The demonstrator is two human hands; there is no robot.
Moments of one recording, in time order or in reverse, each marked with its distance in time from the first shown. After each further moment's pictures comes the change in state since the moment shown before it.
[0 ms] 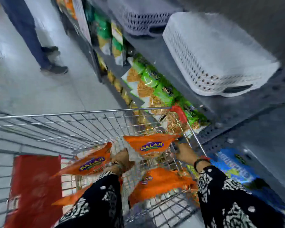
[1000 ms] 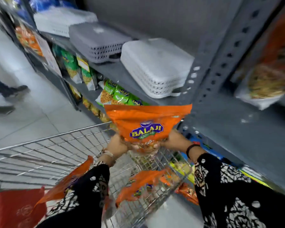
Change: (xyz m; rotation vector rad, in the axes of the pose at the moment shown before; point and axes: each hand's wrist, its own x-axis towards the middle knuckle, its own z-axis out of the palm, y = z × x) left_hand -0.046 0.082 -0.074 -0.621 0.217 0.360; right_hand -0.085 -0.012 -0.062 0.310 0.241 -0.247
